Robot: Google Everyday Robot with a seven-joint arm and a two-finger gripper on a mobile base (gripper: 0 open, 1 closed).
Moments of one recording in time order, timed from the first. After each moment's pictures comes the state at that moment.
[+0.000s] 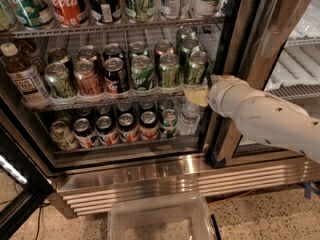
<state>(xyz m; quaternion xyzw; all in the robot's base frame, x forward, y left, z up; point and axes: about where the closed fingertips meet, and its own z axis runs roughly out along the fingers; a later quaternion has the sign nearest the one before) 0.629 -0.146 0.835 -0.22 0.79 0.00 0.57</state>
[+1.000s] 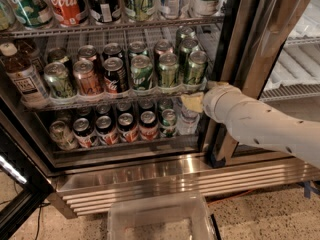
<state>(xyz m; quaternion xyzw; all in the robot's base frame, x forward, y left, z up) 0.631 -0.139 0.807 -0.22 0.80 0.00 0.55</state>
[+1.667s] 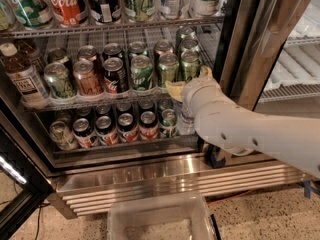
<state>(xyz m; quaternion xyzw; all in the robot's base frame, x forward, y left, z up) 0.645 -0.082 0.845 -0.20 0.76 -0.03 0.62</state>
